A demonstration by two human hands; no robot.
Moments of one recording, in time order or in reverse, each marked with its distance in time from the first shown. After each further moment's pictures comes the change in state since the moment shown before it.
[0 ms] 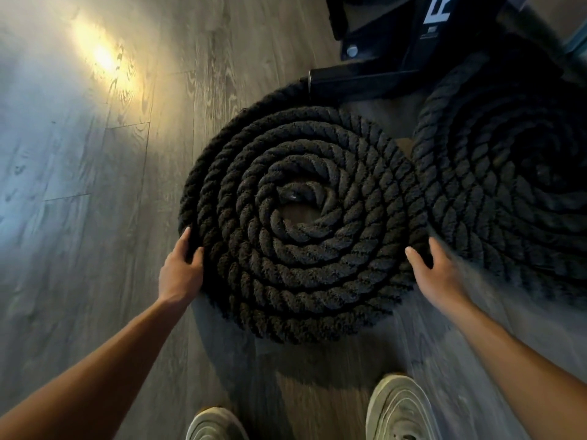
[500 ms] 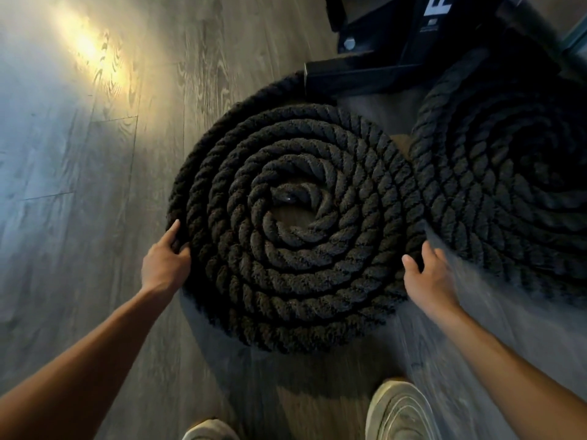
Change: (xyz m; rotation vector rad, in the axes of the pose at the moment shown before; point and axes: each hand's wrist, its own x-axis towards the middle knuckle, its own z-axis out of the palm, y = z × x) left_hand 0.031 0.009 -0.009 0.074 0.048 -0.012; right_hand -0.012 -0.012 0.012 -0.090 0.042 -0.005
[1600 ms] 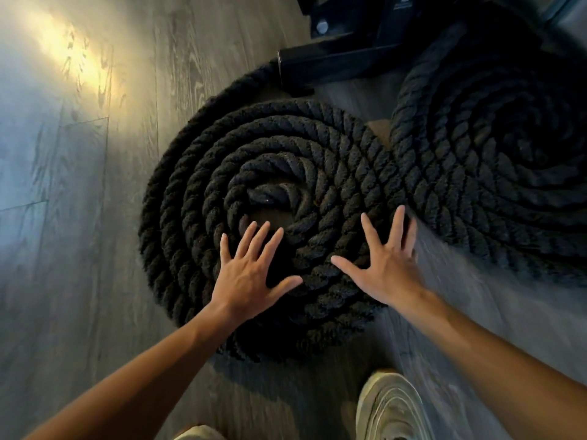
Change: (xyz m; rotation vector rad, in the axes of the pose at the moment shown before) left_hand -0.092 0.071 0.089 0.505 -0.175 0.862; right_hand -0.005 -0.018 0.018 -0.498 -0.032 -0.327
